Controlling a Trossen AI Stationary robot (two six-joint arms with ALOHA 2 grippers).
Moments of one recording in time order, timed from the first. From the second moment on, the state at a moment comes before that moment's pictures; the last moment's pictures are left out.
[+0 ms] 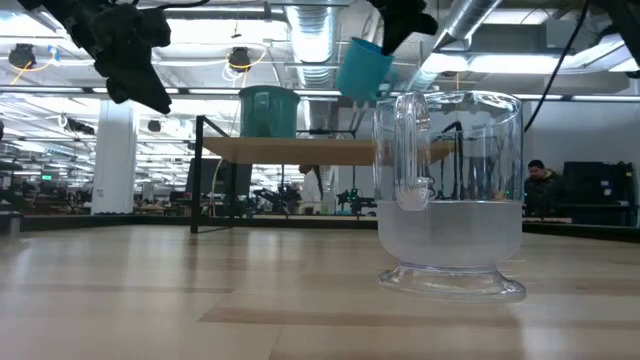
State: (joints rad) left arm 0.33 0.69 0.69 -0.74 -0.01 -0.20; right arm -0.39 1.88 2.36 -1.54 0.17 0.18
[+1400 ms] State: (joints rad) left arm 0.33 0.69 0.69 -0.77 0.08 -0.28; right arm -0.52 2.03 2.34 -1.49 -0.18 0.84
